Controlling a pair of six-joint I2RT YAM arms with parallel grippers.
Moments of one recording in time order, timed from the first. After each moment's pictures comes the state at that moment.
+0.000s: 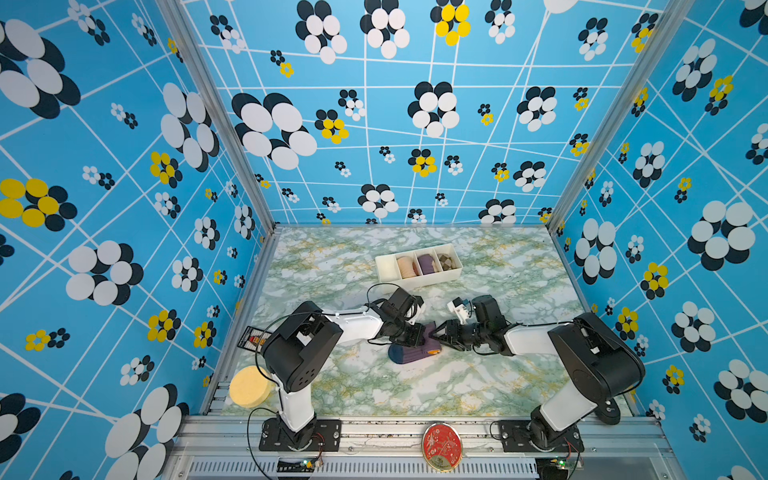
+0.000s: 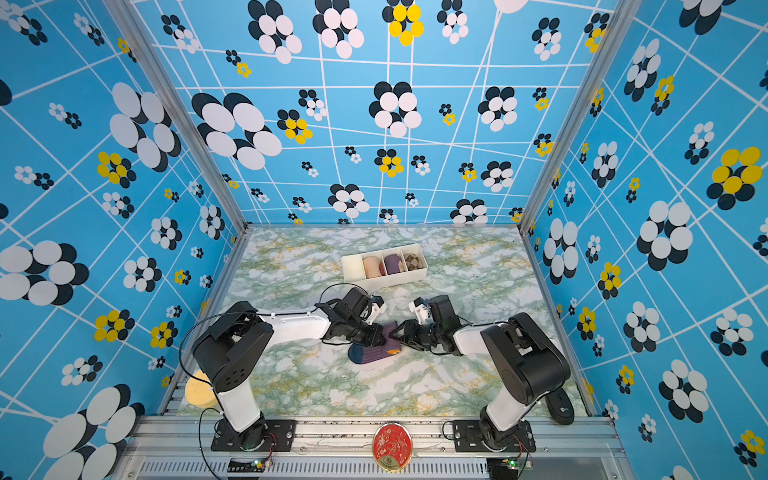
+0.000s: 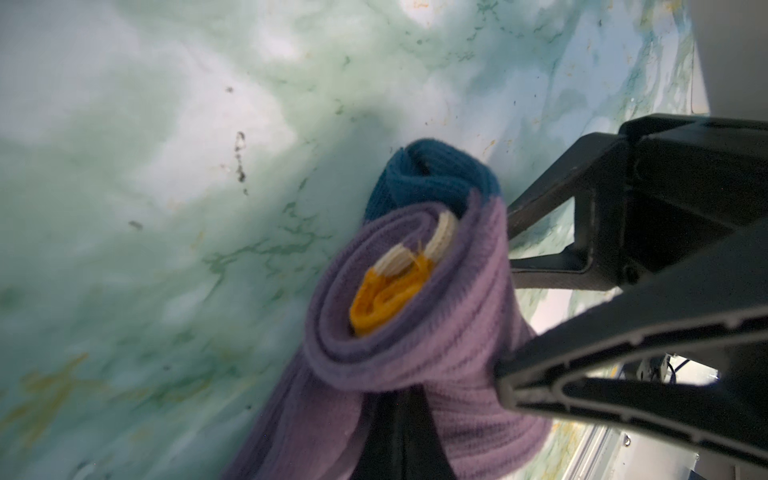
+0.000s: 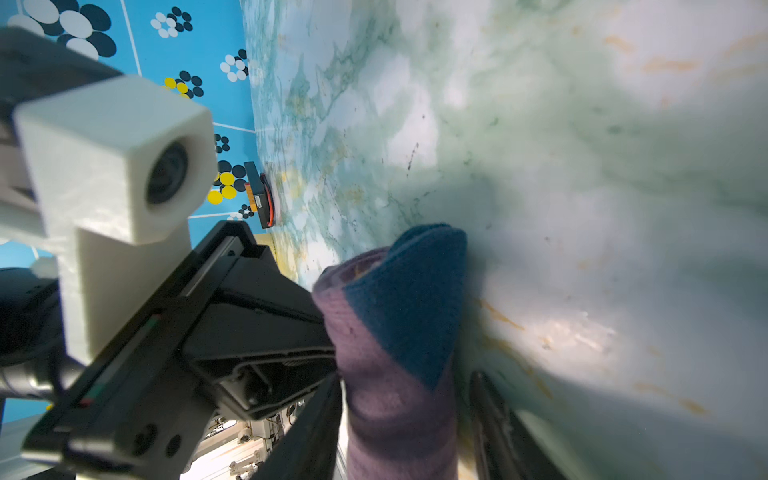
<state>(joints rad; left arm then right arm) -0.74 1.82 0.95 -0.16 0.46 -0.45 0.44 1.65 0.52 0.32 -0.74 0.76</state>
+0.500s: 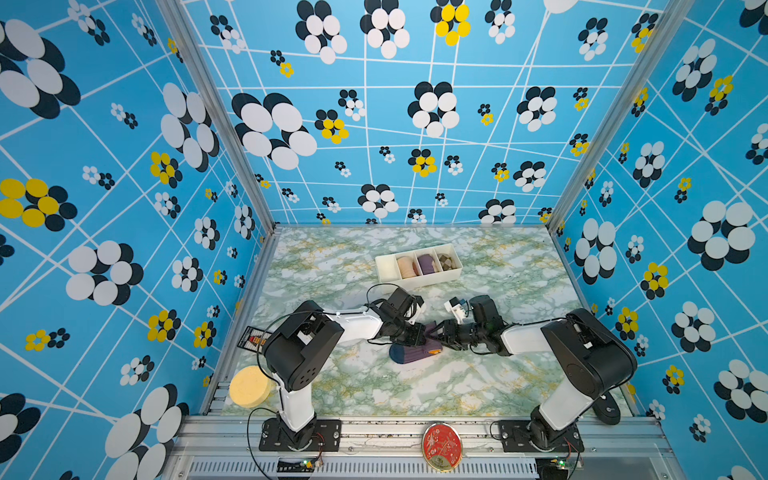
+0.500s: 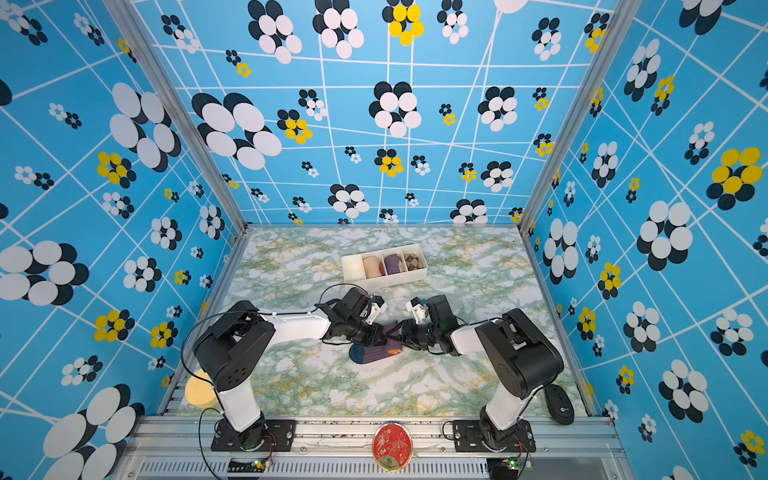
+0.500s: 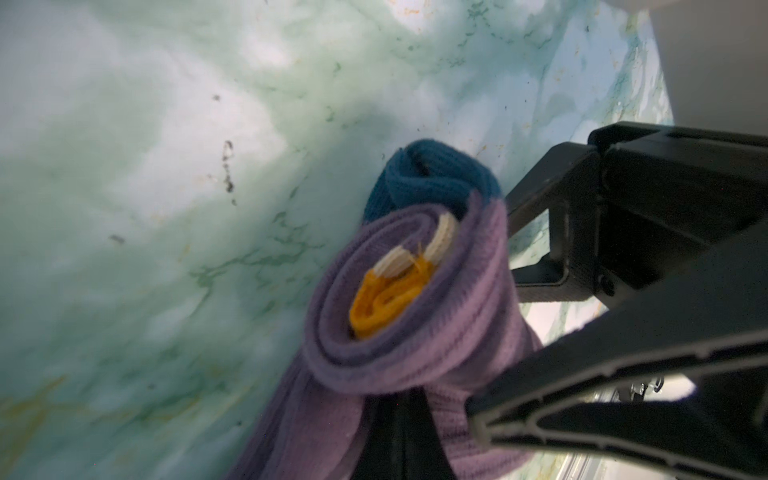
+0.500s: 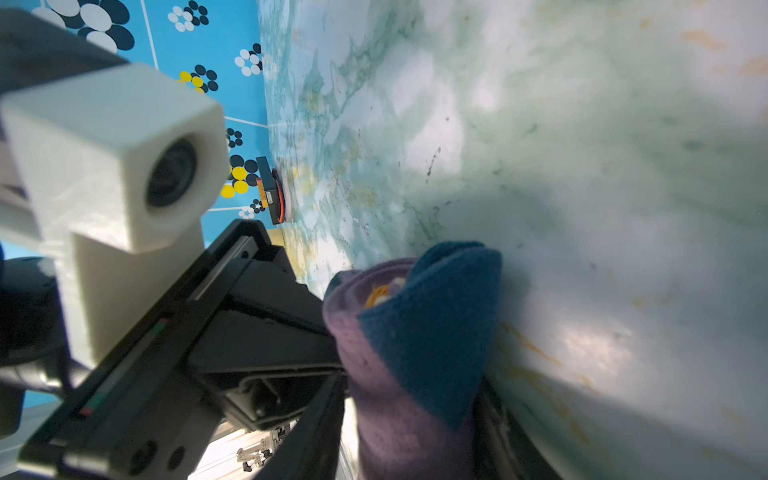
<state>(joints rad) -0.73 1.83 0.94 -0.13 0.49 -0.46 0.46 1.69 0.53 0.39 -0.76 0.78</state>
